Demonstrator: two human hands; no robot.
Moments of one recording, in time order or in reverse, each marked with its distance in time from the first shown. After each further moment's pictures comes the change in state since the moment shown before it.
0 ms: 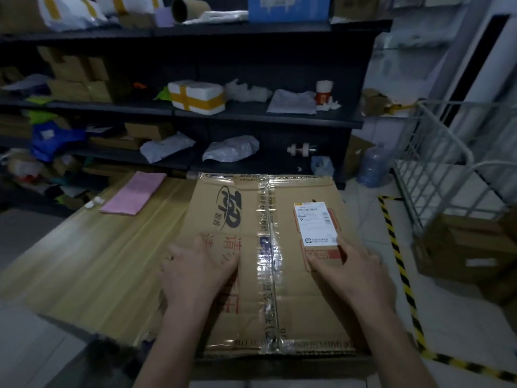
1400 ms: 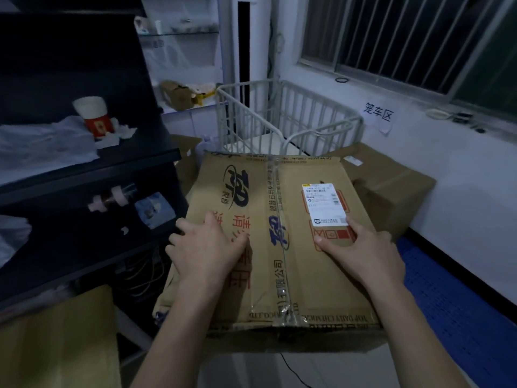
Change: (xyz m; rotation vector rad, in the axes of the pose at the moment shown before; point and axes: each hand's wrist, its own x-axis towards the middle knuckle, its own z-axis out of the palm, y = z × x) left_hand 0.170 0.445 0.082 -0.034 -0.182 0.815; right_hand 0.238 0.150 -0.118 0.072 0.295 0.736
